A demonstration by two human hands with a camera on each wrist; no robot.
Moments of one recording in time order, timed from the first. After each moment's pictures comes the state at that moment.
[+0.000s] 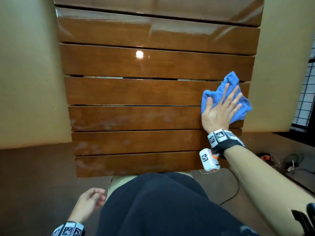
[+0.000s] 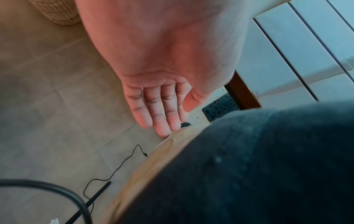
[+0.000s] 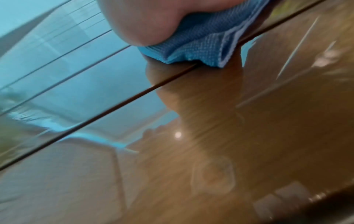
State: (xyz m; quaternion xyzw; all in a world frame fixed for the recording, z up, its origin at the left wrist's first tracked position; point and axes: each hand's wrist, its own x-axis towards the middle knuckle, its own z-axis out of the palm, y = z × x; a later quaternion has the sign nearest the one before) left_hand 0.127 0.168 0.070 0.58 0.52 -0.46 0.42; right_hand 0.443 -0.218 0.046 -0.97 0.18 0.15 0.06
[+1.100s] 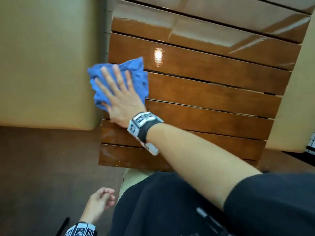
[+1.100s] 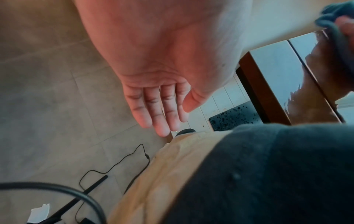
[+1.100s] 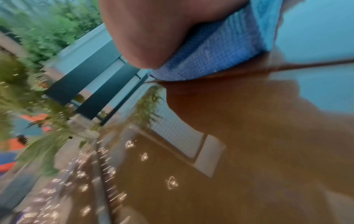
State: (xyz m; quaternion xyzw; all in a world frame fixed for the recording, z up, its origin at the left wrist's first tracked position) left_hand 0.074 0.181 0.071 0.54 0.56 -0.43 0.46; right_hand 0.417 0.129 0.044 -0.89 -0.41 0.19 0.04
